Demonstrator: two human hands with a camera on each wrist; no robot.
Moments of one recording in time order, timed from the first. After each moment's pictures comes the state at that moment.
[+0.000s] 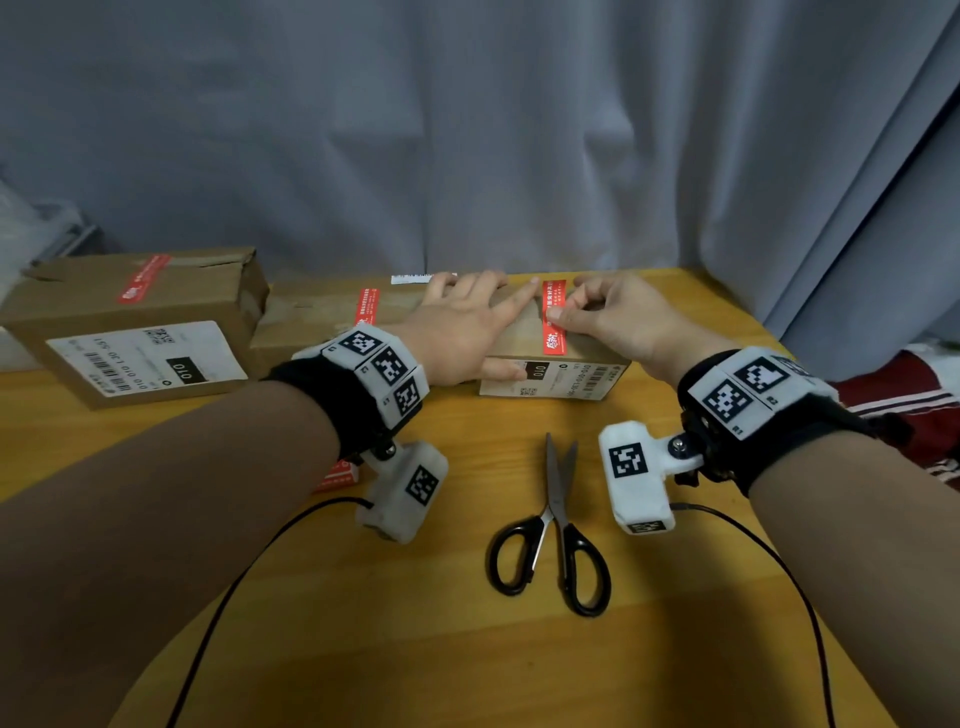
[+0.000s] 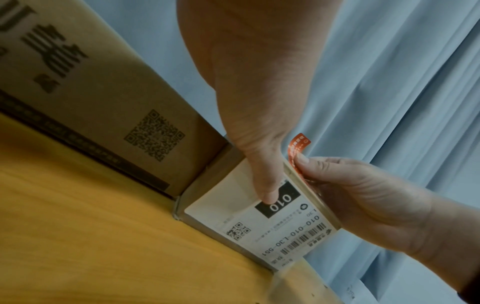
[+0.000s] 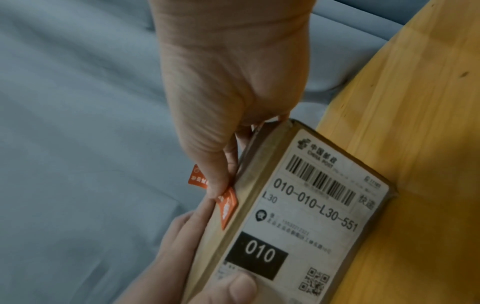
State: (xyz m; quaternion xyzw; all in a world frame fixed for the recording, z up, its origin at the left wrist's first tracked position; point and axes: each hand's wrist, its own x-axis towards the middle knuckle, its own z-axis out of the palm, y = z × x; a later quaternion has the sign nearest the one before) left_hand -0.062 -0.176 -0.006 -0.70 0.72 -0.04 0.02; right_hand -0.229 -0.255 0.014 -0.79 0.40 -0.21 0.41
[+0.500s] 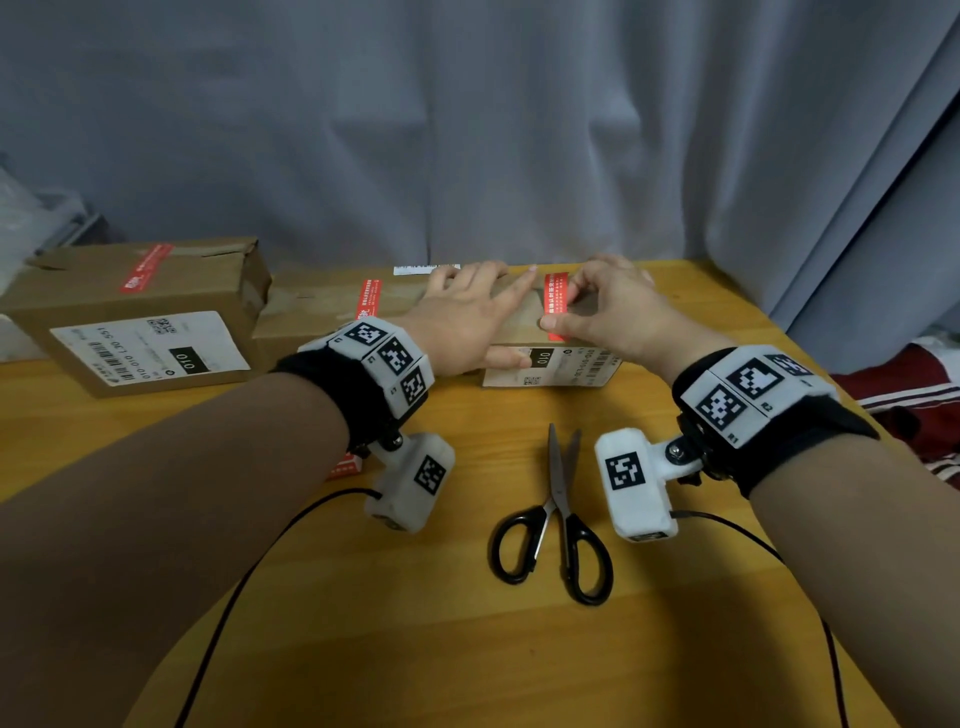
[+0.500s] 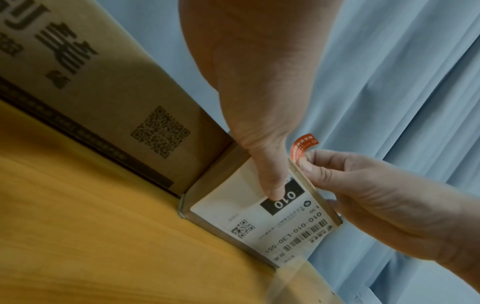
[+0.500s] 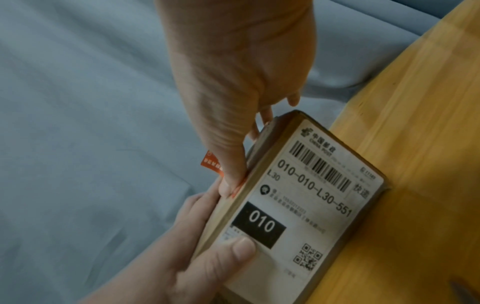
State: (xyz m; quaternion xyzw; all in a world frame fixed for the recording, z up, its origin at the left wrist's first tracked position) left_hand -0.062 -0.177 -0.010 -0.70 0.71 -0.04 0.01; right_hand -0.226 -0.258 0.007 -0.86 0.43 -0.17 0.22
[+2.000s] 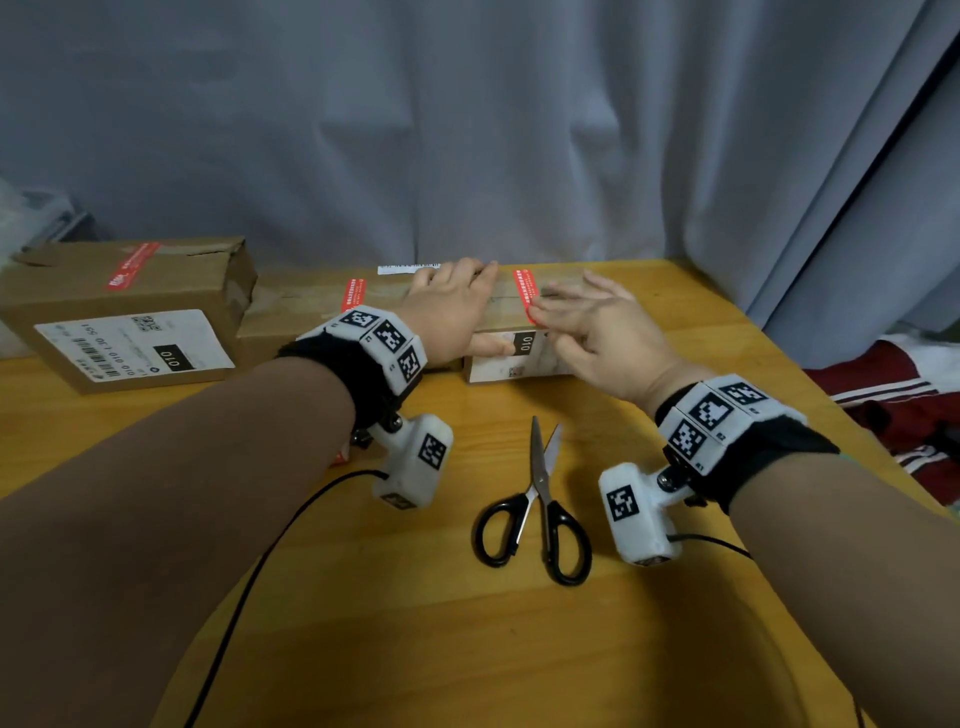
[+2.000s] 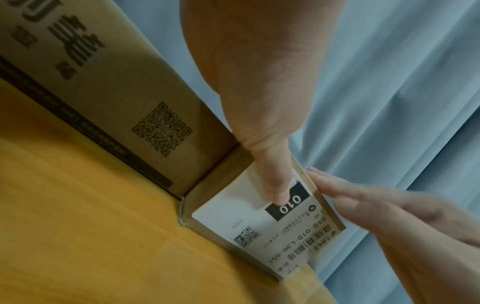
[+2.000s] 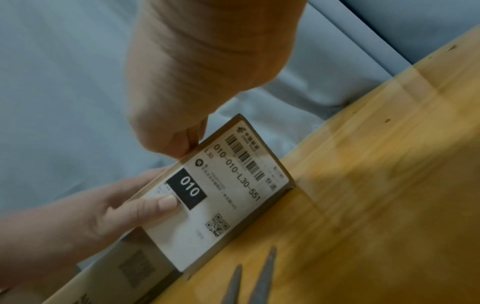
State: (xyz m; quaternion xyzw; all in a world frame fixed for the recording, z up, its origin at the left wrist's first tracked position) left_hand -0.063 -0.181 -0.011 -0.74 0.68 -0.02 -0.01; right_hand -0.248 -0.258 -0.024 -0.96 0.21 -0.19 0.01
